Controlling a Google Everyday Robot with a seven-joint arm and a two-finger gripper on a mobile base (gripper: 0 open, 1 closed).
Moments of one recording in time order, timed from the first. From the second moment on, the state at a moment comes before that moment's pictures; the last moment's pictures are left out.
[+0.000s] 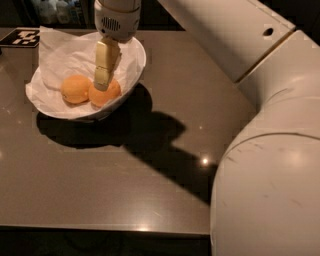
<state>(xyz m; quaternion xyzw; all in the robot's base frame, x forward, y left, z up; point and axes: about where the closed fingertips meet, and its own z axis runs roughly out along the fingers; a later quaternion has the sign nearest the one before) 0.610 0.106 0.949 -0.63 0.76 0.03 0.14</state>
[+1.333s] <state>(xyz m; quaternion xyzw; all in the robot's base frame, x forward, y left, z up) 0.629 0.125 0.911 -0.59 0.80 0.06 0.09</state>
